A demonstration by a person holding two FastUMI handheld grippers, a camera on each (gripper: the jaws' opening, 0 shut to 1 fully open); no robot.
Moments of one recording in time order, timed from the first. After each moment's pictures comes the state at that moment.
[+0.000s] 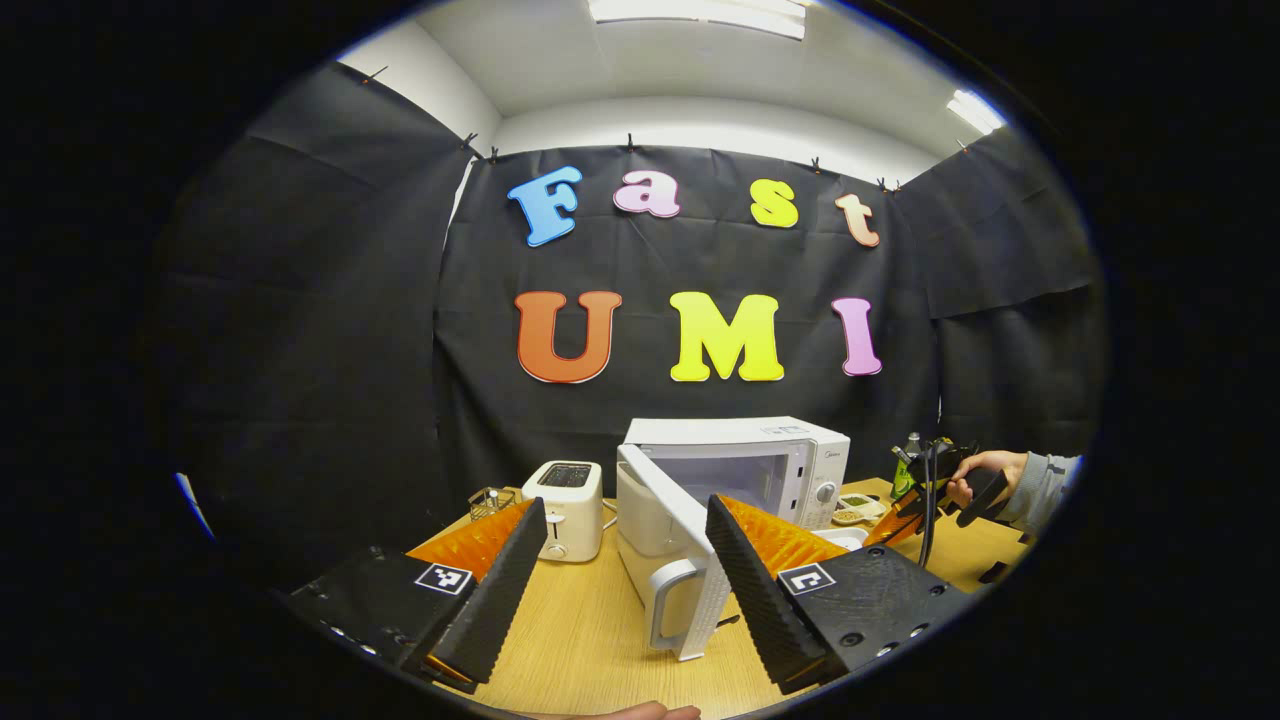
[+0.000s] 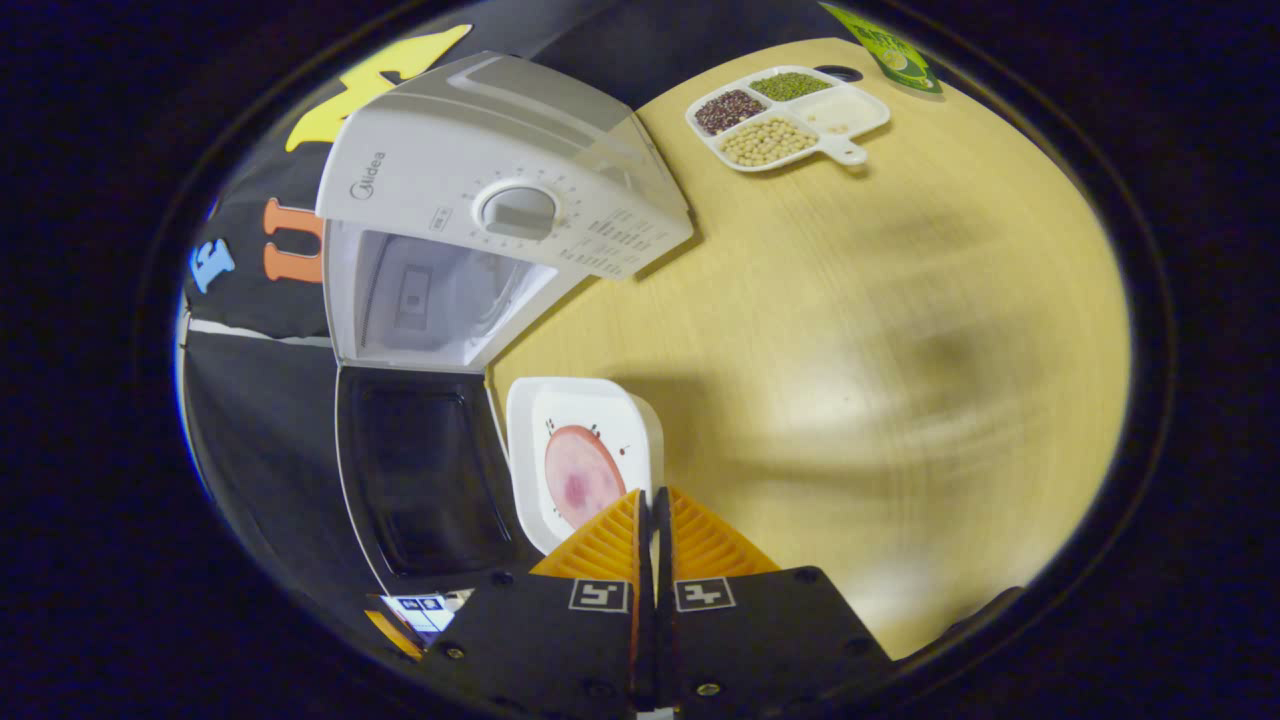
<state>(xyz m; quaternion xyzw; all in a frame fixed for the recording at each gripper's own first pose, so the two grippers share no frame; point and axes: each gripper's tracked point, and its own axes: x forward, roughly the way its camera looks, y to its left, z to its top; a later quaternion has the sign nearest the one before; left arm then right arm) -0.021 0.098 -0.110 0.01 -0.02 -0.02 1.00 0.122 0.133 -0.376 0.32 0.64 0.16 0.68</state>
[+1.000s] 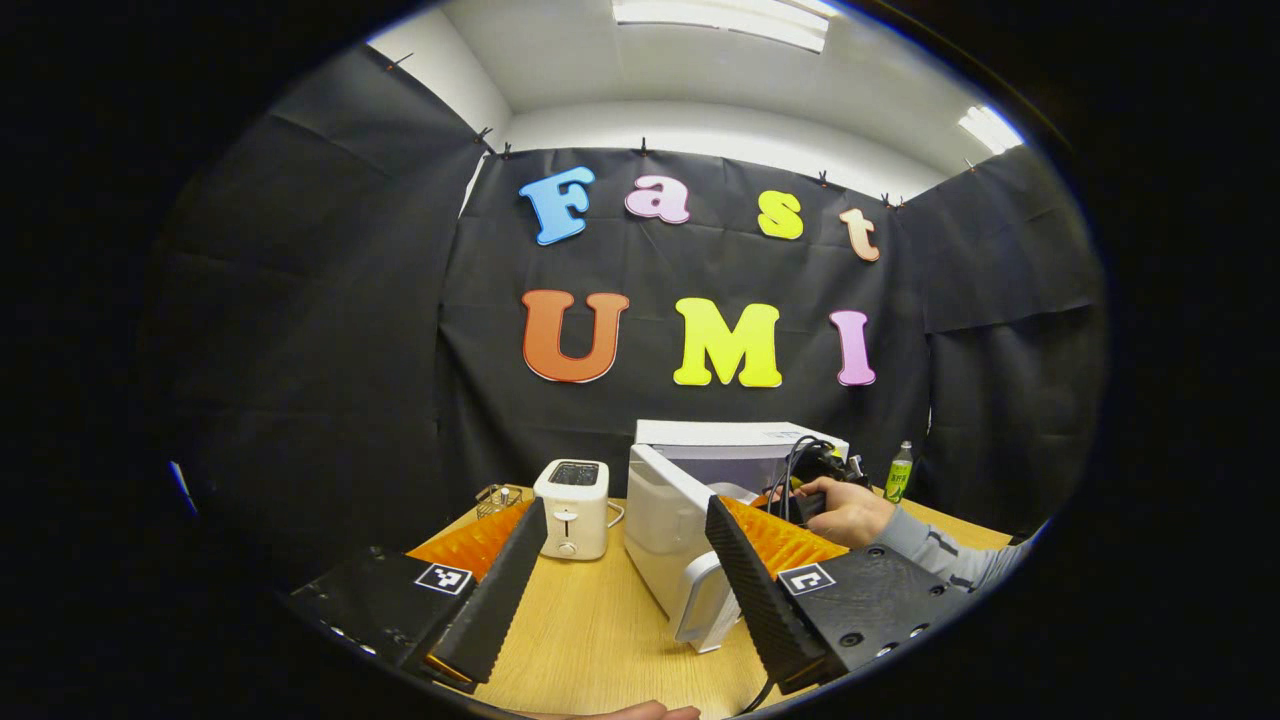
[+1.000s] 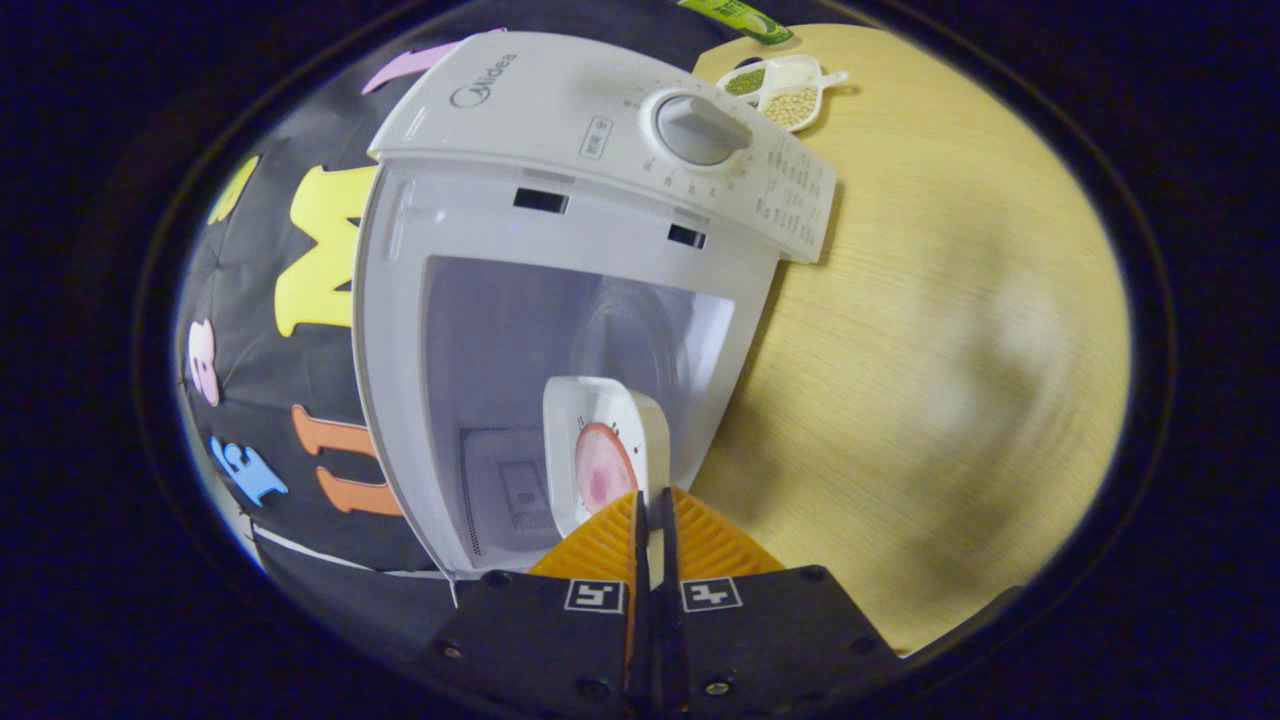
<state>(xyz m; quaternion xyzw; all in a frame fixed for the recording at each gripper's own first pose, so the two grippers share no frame) -0.032 0.127 -0.113 0.00 -0.02 -0.04 1.00 0.246 0.323 -0.352 0.59 0.39 -0.01 0.70</state>
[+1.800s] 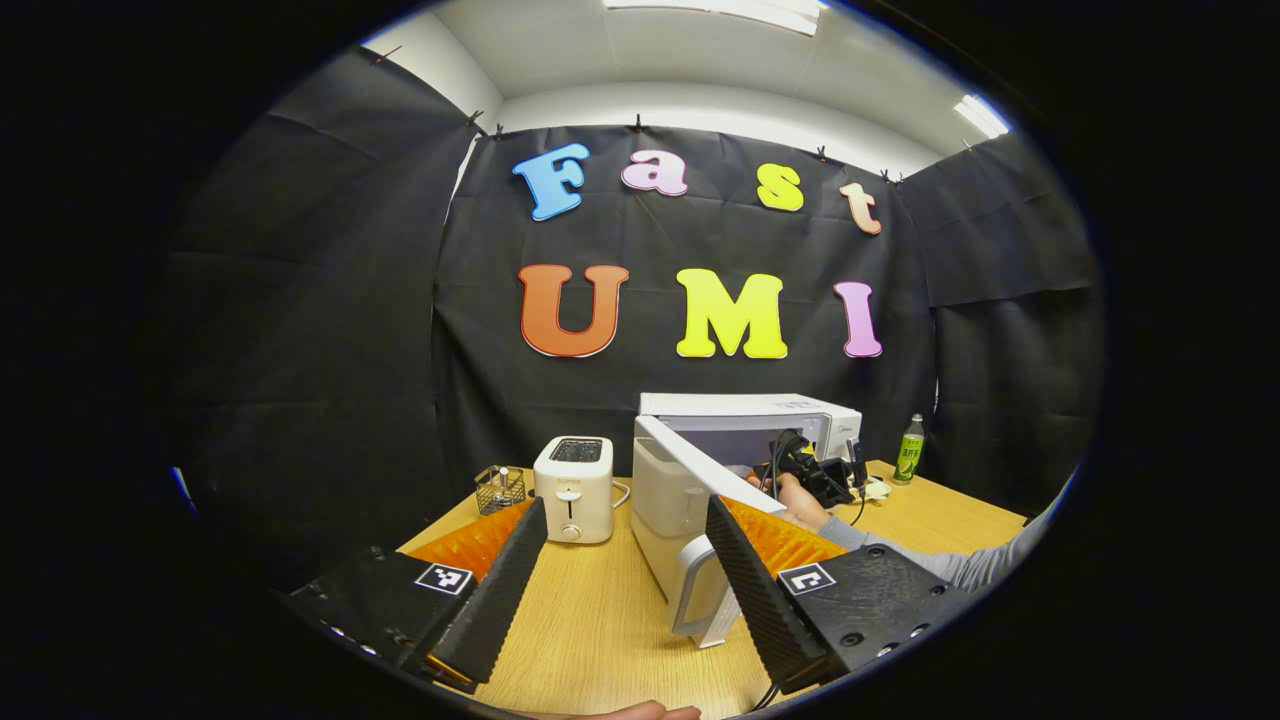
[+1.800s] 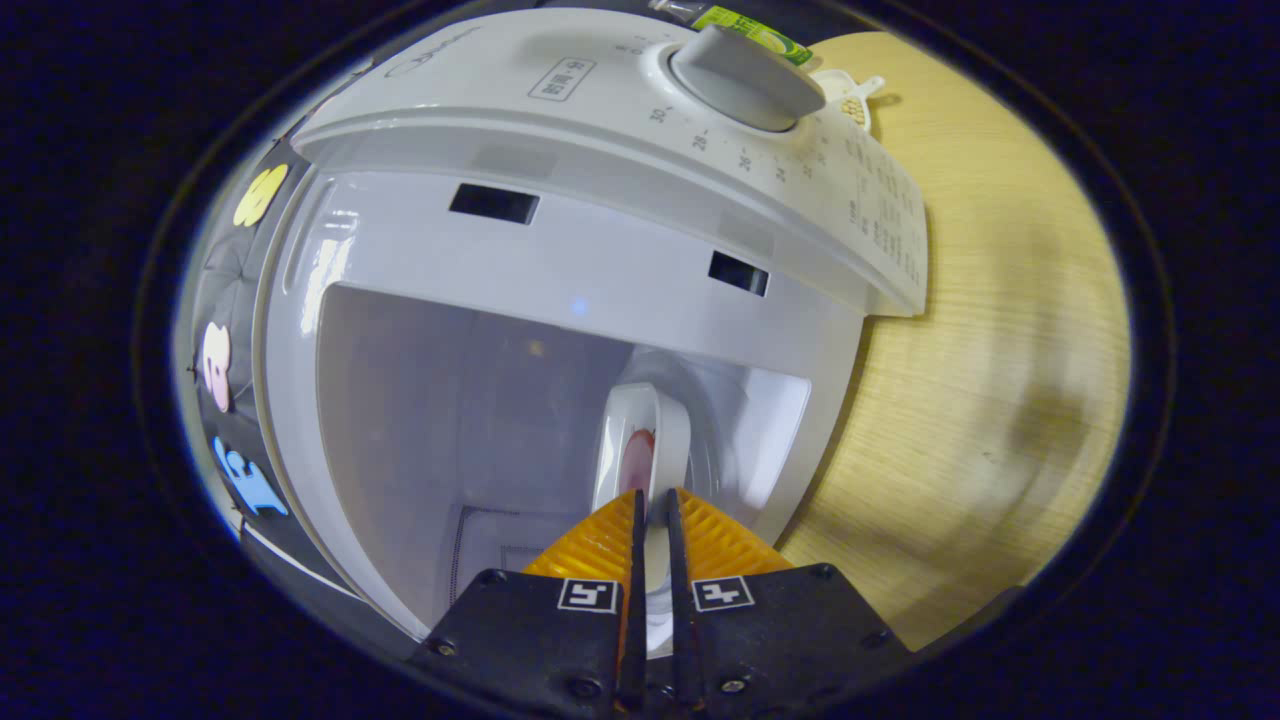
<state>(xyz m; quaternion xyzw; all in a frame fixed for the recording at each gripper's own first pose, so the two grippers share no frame) -0.010 0.130 -0.146 0.00 0.02 -0.04 1.00 0.335 0.310 -0.390 0.59 0.26 -0.04 0.76</state>
